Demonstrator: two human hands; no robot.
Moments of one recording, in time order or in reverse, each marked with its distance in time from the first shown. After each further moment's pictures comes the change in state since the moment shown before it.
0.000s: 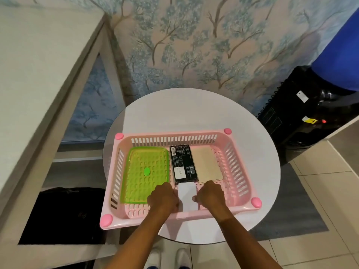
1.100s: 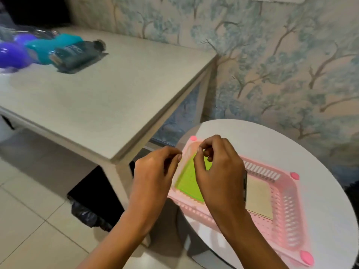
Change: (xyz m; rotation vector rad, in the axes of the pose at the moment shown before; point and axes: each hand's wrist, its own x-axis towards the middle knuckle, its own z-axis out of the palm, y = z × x) left_hand -0.207 -0.077 -0.122 -0.459 1.076 0.332; right_hand -0.214 -0.102 -0.063 0.294 0.656 -1.281
